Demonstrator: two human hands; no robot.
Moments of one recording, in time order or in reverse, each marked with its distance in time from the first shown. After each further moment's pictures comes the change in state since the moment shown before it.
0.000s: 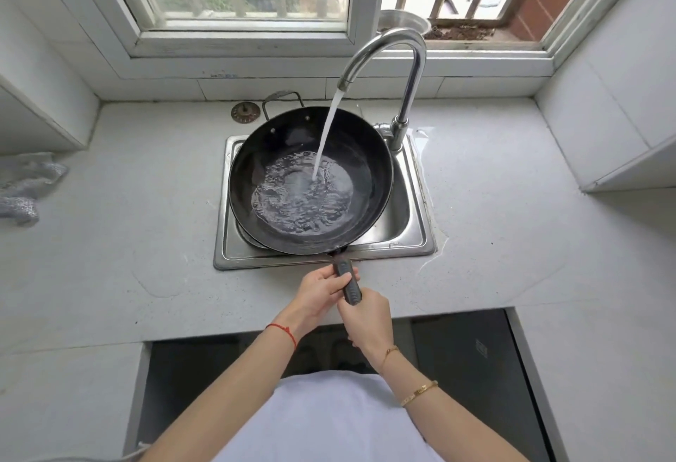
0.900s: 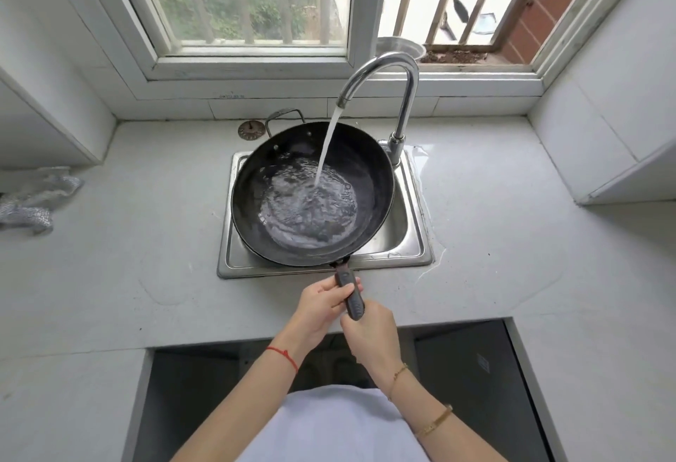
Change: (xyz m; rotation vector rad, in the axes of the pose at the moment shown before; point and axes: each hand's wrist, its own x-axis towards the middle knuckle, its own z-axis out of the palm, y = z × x) left_hand -0.039 0.006 0.019 -0.048 0.006 0.082; right_hand -0.026 -0.004 -0.016 -0.105 0.017 -0.137
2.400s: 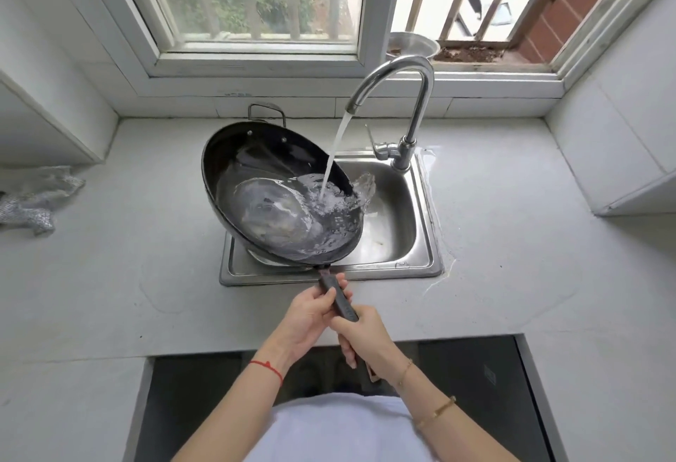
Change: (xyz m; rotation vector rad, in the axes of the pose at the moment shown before) left_hand 0.010 0.016 -0.025 -0.269 -0.081 -0.042; right_hand 0.035 -0.011 0.002 0.366 -0.391 0.156
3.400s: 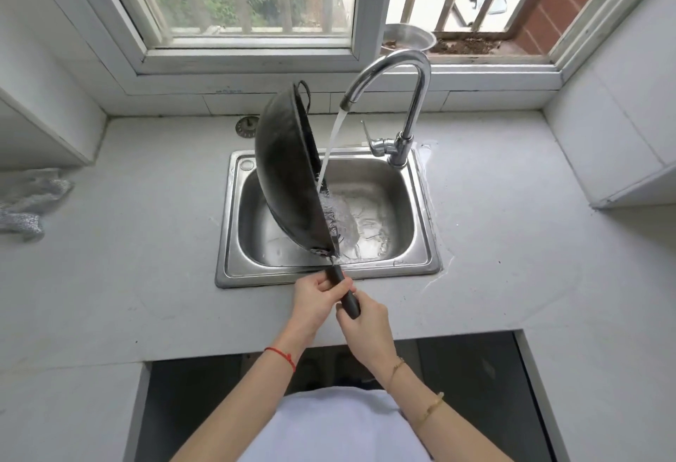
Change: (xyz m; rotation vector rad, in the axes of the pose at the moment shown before) left_hand 0.019 0.002 0.020 0.566 0.253 0.209; right_hand 0.015 0.011 0.003 -0.300 0.315 -0.233
